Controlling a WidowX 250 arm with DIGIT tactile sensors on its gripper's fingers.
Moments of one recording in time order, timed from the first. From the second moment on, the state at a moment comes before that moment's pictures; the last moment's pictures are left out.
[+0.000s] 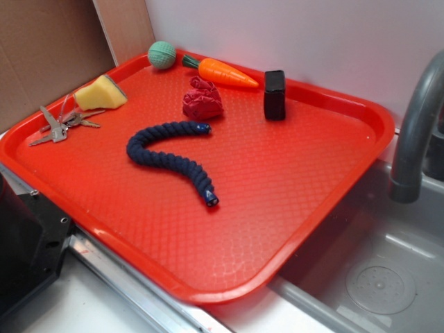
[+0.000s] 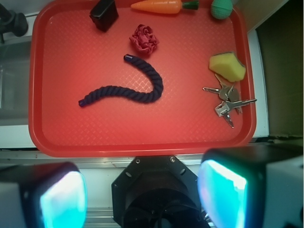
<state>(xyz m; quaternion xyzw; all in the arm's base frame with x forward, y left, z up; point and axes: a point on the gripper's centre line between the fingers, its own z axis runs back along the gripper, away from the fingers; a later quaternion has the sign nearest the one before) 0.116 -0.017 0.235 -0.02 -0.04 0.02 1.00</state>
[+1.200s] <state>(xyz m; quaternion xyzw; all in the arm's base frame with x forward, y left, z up) 0.201 -0.036 0.195 -0.06 -0.12 0.17 0.98</state>
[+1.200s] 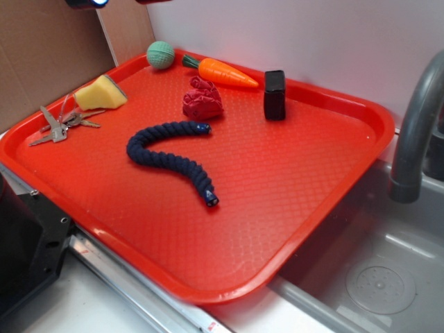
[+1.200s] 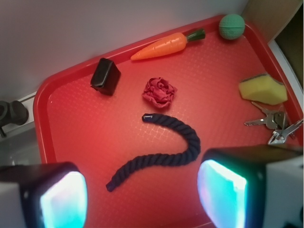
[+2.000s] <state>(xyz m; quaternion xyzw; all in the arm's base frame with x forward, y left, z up) 0.272 -0.074 0.081 0.01 -0.16 0.16 0.97</state>
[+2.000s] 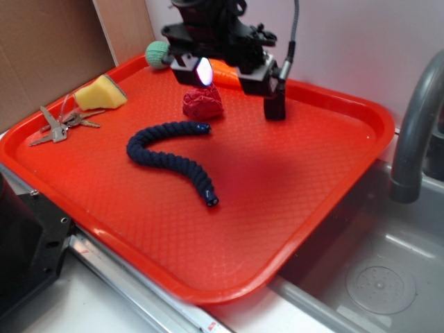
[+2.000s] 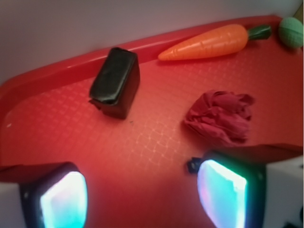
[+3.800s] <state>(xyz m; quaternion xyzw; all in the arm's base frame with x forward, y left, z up) 0.333 -0.052 0.026 -0.02 -0.09 0.22 0.97</state>
